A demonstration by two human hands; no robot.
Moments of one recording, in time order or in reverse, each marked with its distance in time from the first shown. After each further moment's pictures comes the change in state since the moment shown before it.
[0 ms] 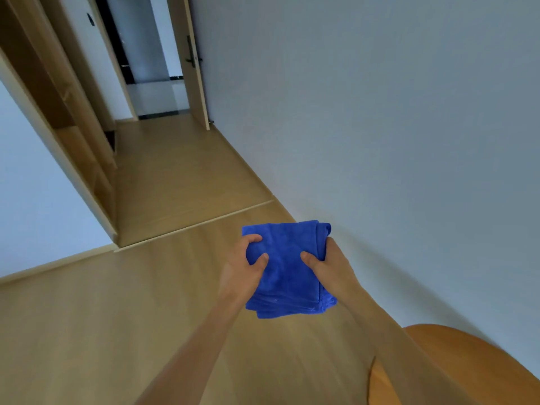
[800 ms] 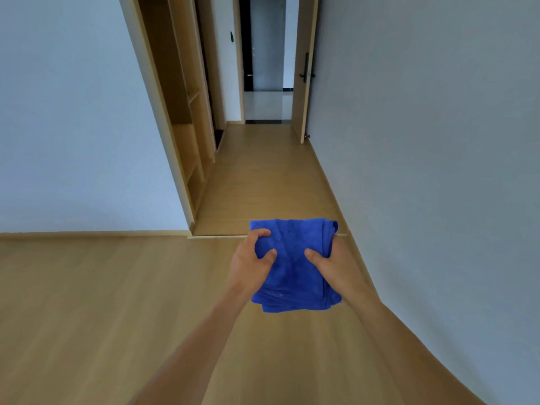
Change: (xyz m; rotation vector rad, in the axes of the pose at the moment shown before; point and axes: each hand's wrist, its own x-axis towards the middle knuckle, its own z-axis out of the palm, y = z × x) left_hand 0.153 0.004 -0.038 0.021 0.384 -0.088; right_hand 0.208 -0.082 0.066 -0.082 -0.317 -0.268
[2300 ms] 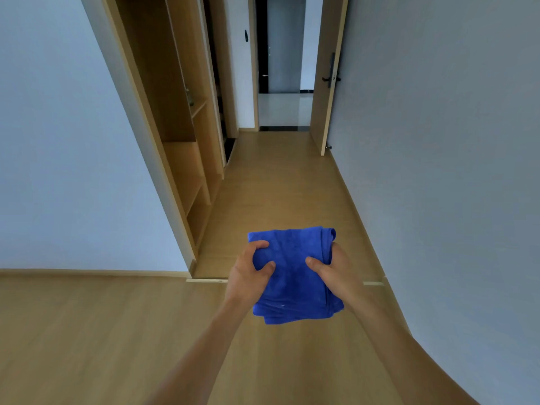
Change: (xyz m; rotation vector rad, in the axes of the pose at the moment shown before) left_hand 0.430 -0.061 0.008 0.016 0.010 -0.105; right_hand 0.440 -0.047 0.091 0.131 -0.126 0.060
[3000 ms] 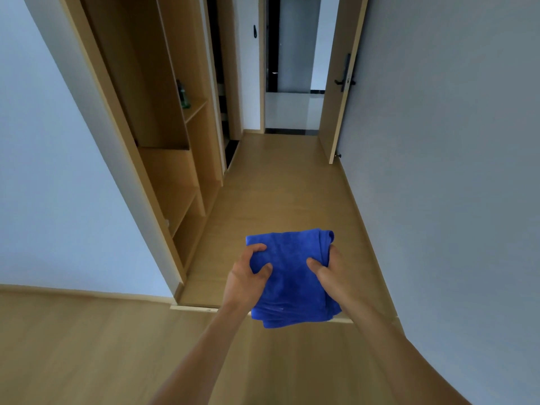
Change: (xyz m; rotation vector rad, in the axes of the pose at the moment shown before) left_hand 0.231 0.011 0.050 -0.020 0.058 -0.049; right_hand 0.244 -0.029 -0.016 -0.078 0.002 0.000
